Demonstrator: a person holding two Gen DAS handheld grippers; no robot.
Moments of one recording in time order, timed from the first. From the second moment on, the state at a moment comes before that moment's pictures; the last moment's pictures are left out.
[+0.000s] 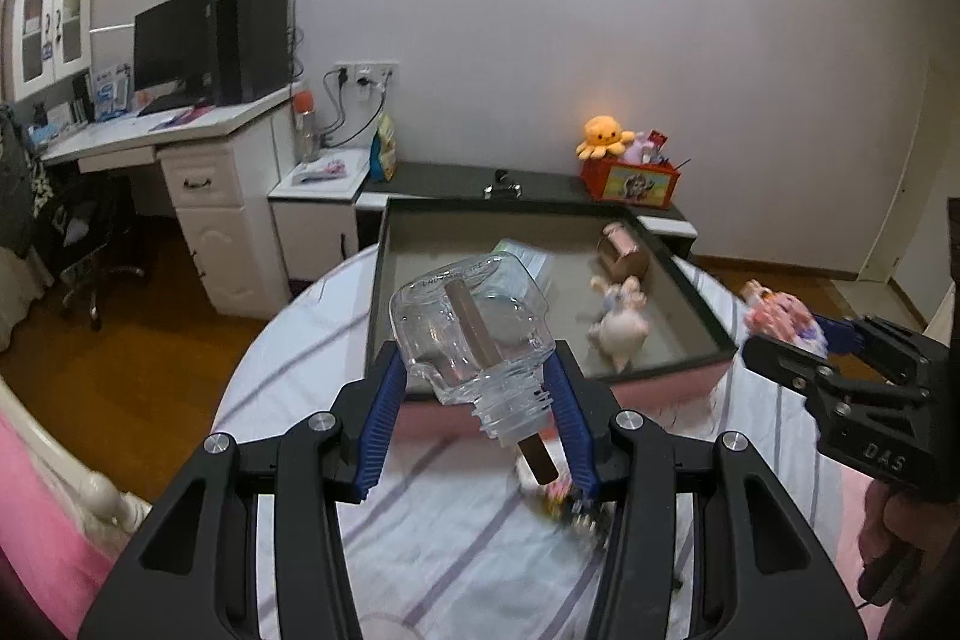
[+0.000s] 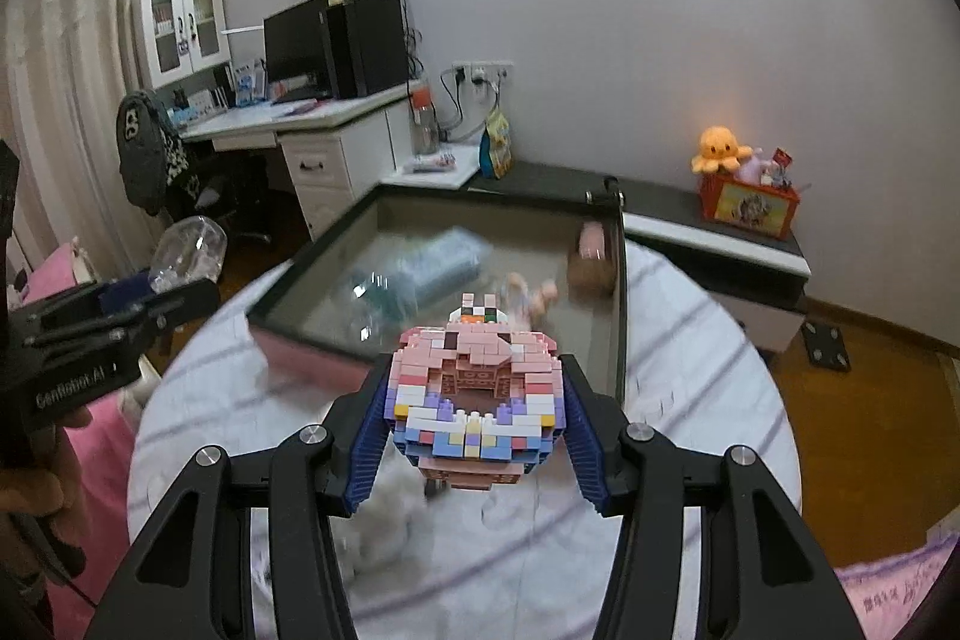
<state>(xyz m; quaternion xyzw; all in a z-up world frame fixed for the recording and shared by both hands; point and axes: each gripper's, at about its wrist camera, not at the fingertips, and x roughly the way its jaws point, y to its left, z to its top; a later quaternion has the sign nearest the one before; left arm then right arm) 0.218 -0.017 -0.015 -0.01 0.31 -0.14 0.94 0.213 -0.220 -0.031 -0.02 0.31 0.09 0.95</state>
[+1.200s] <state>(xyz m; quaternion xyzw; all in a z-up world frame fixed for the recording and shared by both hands) 0.424 -0.080 -0.089 0.06 0.44 -0.16 0.88 0.431 -0.235 -0.091 0.04 0.45 0.08 0.89</state>
